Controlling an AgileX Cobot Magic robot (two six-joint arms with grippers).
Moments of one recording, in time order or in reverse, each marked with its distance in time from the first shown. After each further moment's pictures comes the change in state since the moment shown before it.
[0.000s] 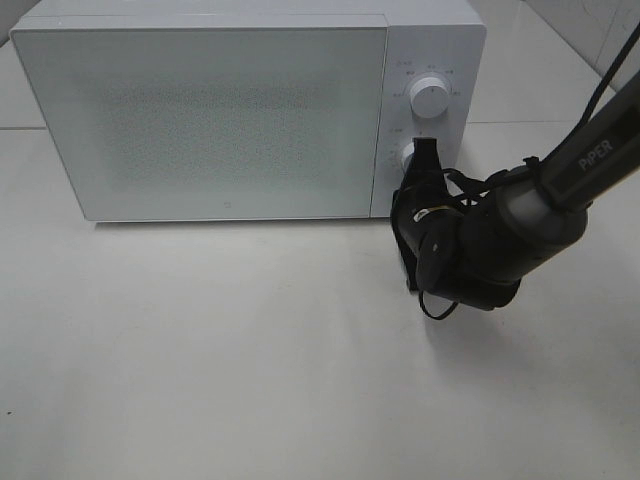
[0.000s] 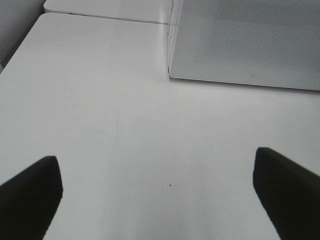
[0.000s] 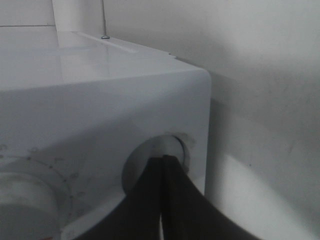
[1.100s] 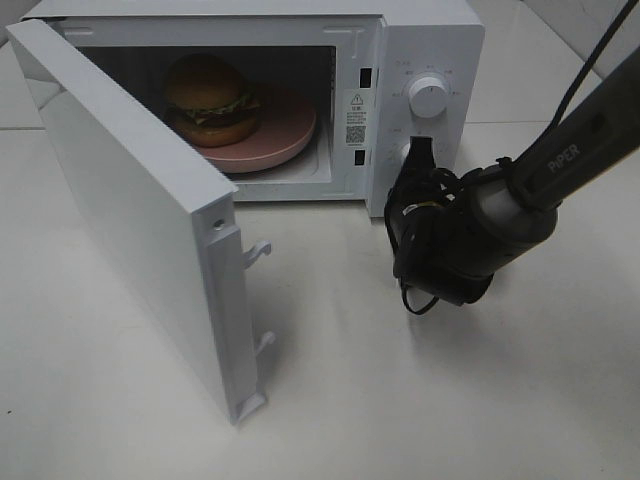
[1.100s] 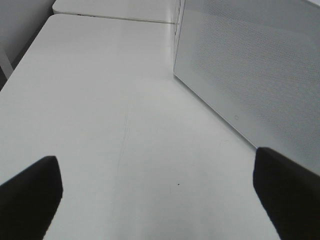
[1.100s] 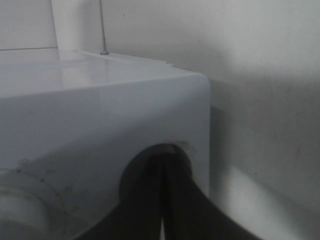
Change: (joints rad) left arm 0.000 0.000 0.000 0.029 0.000 0.000; right arm 0.021 0.050 -0.085 0.135 0.000 -0.057
